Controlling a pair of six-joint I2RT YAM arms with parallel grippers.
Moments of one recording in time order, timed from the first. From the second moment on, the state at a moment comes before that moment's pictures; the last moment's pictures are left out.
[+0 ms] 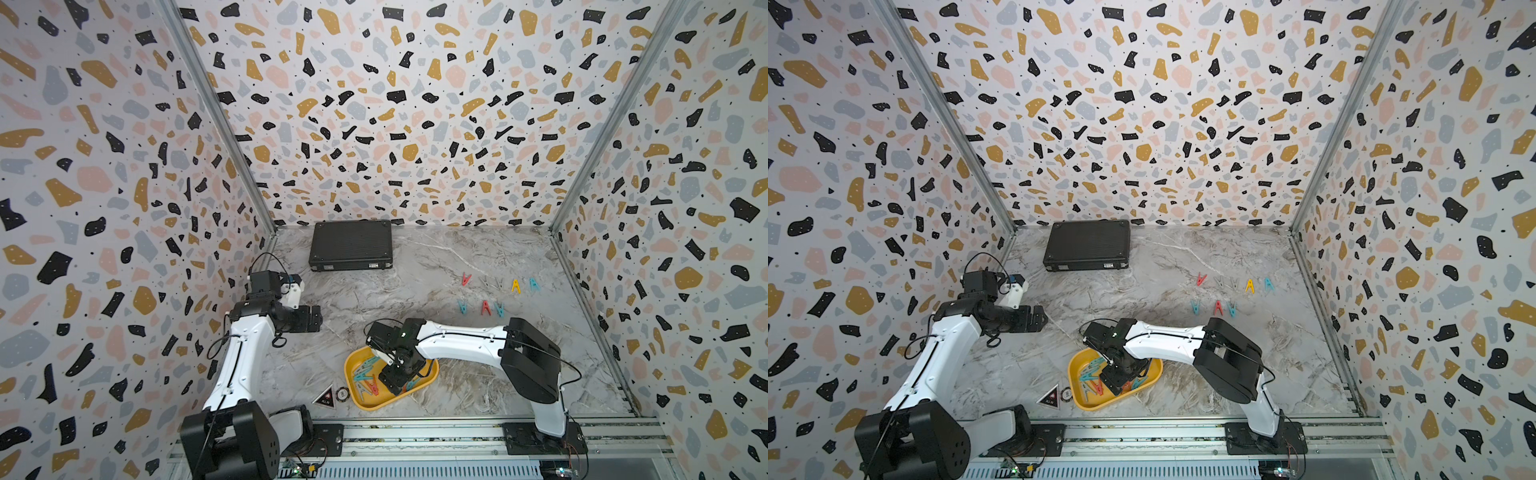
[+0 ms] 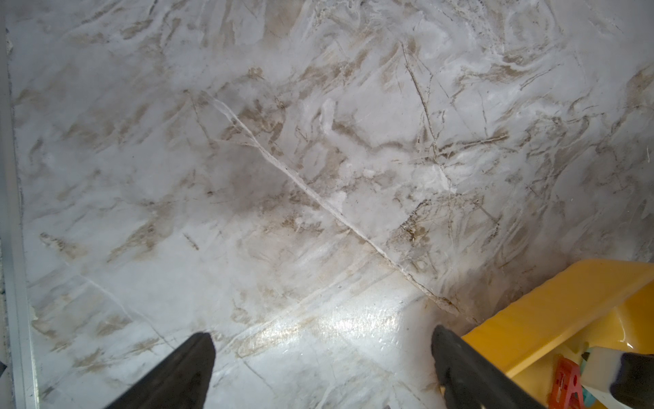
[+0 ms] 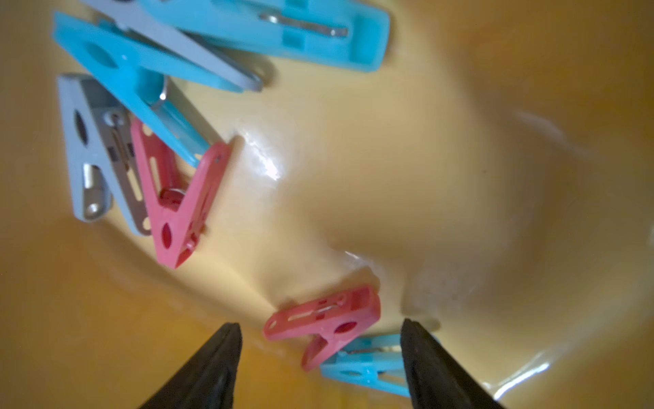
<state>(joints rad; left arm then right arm) 0.22 1.18 0.91 -0.88 0.25 0.20 1.19 2.00 1.46 -0.92 -0.14 0.34</state>
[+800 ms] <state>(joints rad) 0.22 1.18 0.91 -0.88 0.25 0.20 1.13 2.06 1.53 -0.87 -0.03 0.34</state>
